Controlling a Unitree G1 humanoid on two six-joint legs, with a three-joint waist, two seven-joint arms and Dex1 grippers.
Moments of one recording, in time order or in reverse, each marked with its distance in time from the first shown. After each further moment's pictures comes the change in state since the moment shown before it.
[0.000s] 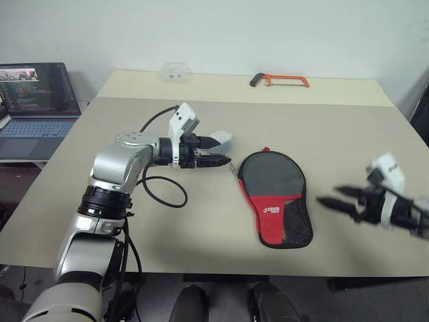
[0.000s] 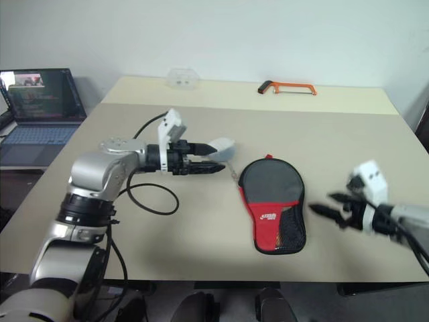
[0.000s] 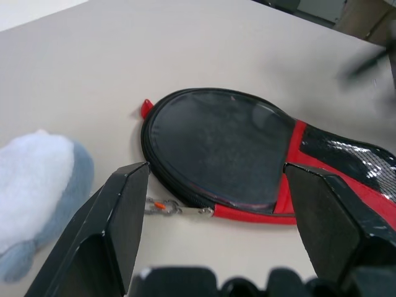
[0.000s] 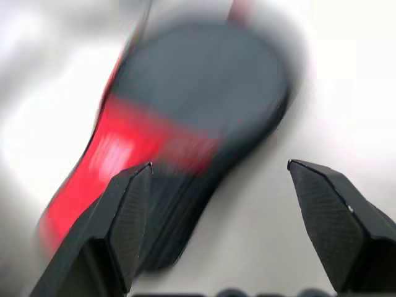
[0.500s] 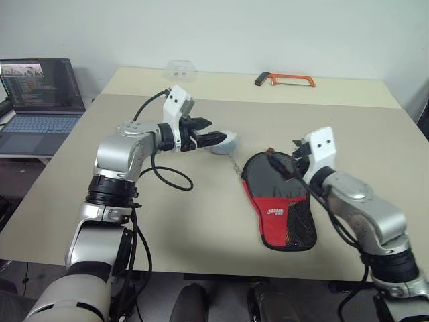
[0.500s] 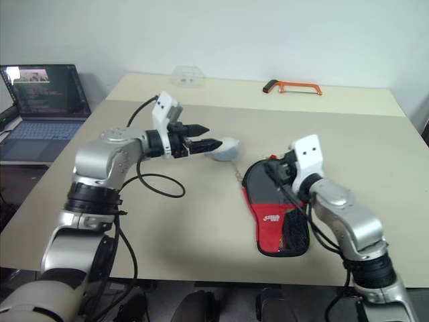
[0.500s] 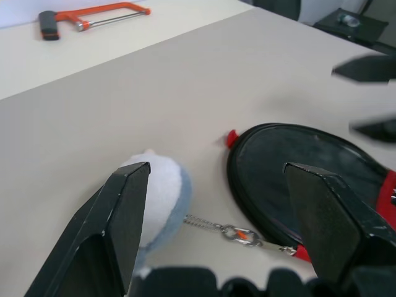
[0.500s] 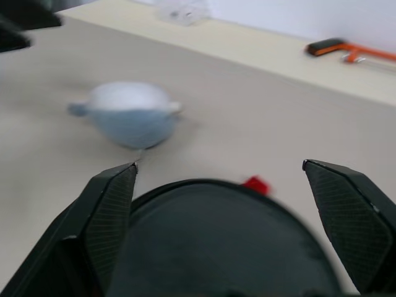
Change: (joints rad) left arm -0.077 -0.034 0.057 0.104 0.041 -0.022 0.156; right arm -0.216 0.493 0.455 0.072 -0.544 -0.283 -0.210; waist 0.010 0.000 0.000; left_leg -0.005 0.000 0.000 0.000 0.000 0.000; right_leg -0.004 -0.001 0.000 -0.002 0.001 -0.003
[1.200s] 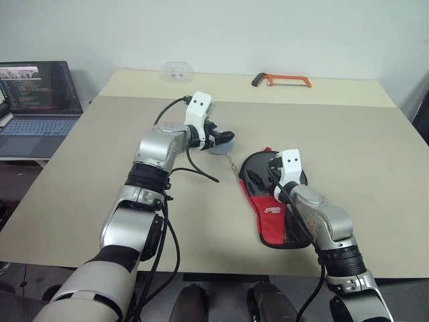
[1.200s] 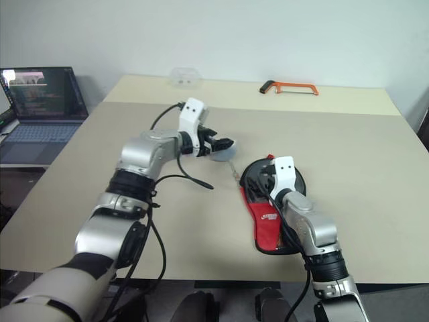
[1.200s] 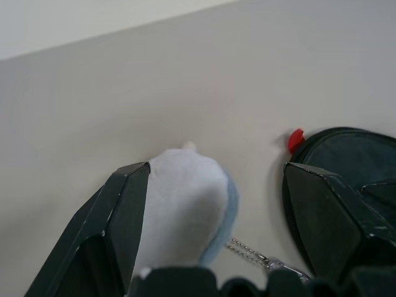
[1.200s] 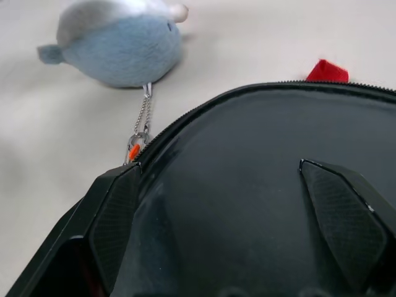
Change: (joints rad) left arm -0.172 -0.220 -0.046 0.384 0.206 -0.050 0.286; right arm -0.020 0.289 -0.041 0.310 -0.123 0.016 0.010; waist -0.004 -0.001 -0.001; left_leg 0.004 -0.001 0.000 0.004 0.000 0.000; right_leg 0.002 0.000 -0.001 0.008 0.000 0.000
